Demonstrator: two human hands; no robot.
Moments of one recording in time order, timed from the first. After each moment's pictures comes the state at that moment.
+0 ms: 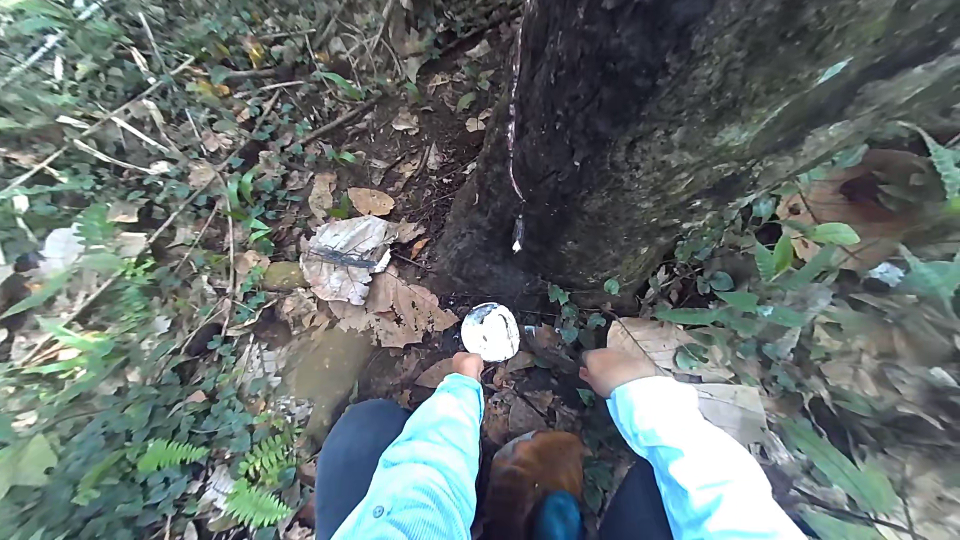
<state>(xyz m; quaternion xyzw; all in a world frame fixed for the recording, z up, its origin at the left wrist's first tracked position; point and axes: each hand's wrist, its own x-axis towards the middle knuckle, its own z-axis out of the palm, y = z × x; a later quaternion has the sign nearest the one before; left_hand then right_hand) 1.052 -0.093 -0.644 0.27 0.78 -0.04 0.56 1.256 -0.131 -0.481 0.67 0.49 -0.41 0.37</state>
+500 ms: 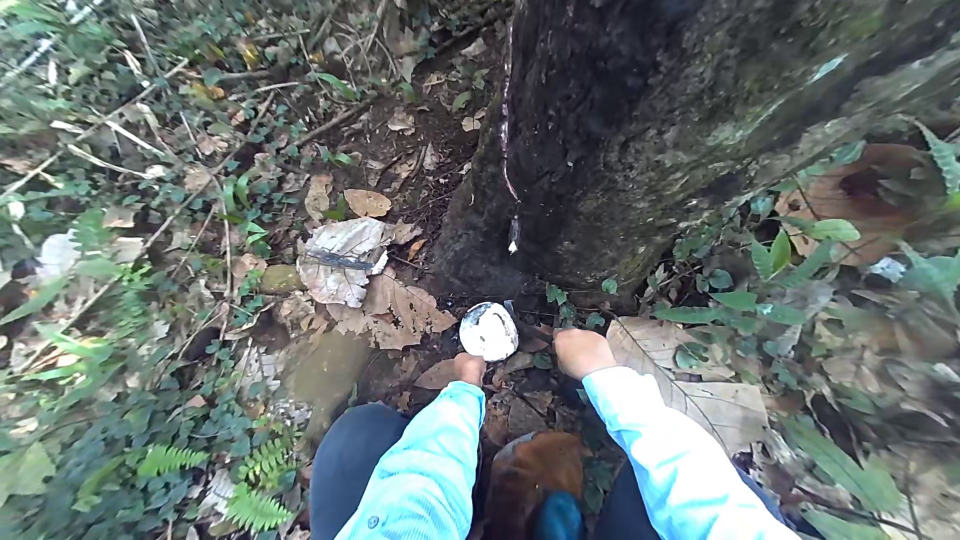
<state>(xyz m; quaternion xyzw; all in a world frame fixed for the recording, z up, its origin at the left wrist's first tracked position) 1.058 -0.097 -0.654 0.27 0.79 -0.01 0.55 1.227 -0.105 -0.487 0.71 0.50 -0.37 0.31</state>
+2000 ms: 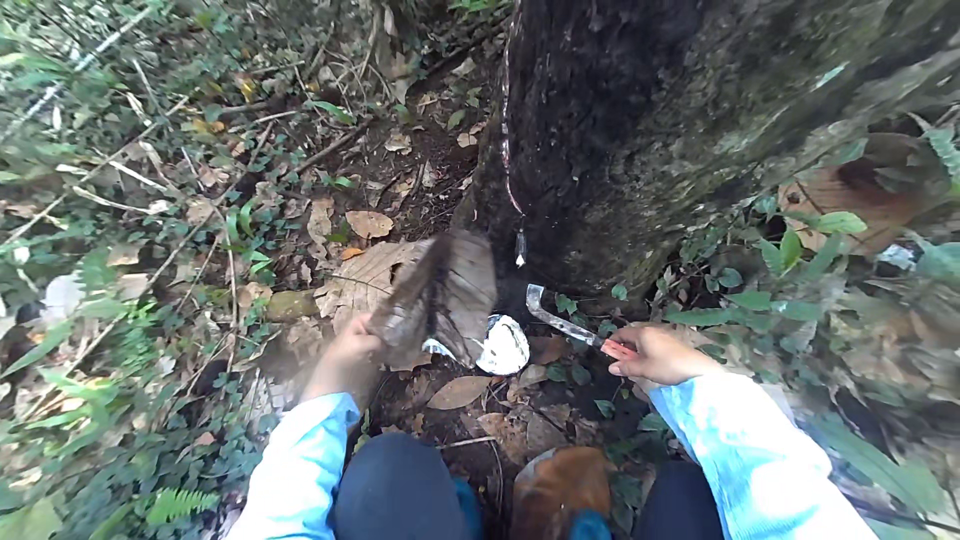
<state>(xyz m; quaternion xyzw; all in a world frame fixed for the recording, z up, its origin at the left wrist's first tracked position) 0.863 0.030 -0.507 0.58 0.39 0.27 0.67 1.326 -0.125 -0.474 0.70 0.52 -0.48 0.07</state>
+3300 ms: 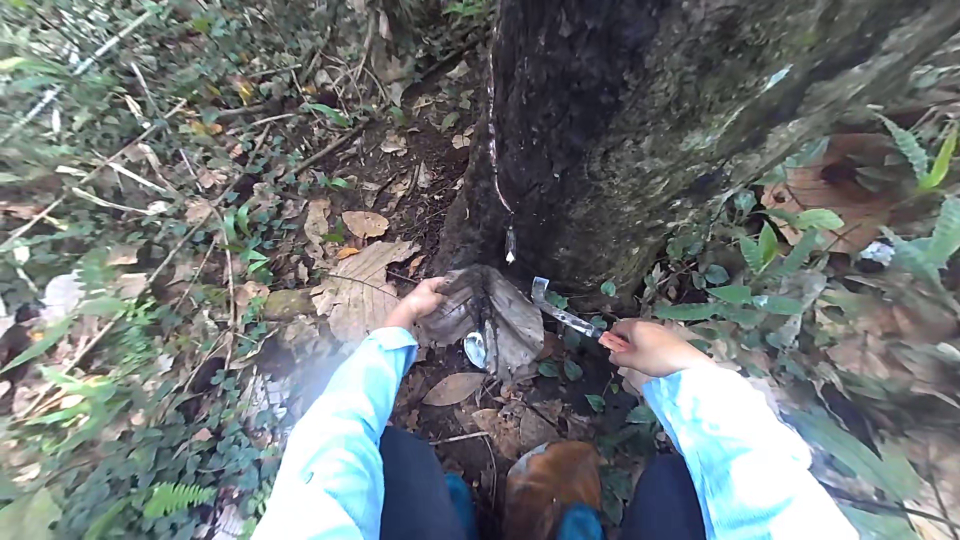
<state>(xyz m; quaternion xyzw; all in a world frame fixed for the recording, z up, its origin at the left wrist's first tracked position) 0.991 0.079 -0.562 0.65 0.52 0.00 0.56 1.327 -0.126 -0.468 0.74 0.50 -0.43 0.14</state>
